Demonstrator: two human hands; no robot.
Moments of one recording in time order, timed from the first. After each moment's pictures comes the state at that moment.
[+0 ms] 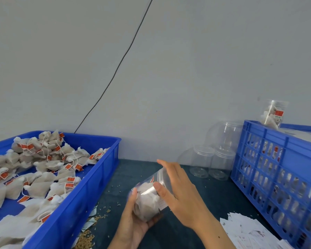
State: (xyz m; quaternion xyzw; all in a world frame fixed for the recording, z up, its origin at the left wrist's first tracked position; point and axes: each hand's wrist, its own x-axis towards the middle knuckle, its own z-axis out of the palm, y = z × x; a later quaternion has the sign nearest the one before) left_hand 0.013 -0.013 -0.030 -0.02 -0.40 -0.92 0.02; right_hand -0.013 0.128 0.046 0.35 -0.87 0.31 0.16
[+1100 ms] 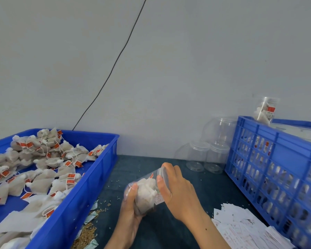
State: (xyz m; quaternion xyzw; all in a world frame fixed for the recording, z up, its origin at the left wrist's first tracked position) left_hand 0.009 -0.013 -0.032 -0.01 -0.48 -0.87 0.10; right_hand -0.011 0.123 0.034 0.25 -0.92 0.25 0.18
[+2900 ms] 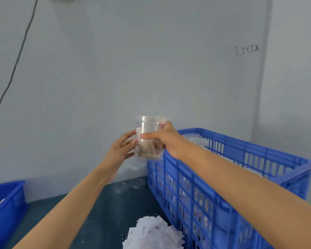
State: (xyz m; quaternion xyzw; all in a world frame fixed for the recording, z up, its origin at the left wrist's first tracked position) left_hand -0.051 0.176 0.201 -0.28 -0.67 -0.69 0.03; right_hand -0.026 0.343 0.250 0.07 -0.70 0.71 0.09
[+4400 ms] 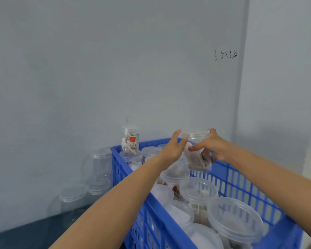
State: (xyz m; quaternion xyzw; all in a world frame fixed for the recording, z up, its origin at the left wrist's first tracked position) left_hand -0.139 0.441 0.218 -0.34 -0.77 -0.54 -0.07; right_hand -0.080 0.582 0.243 -0.16 -0.78 0.58 0.16
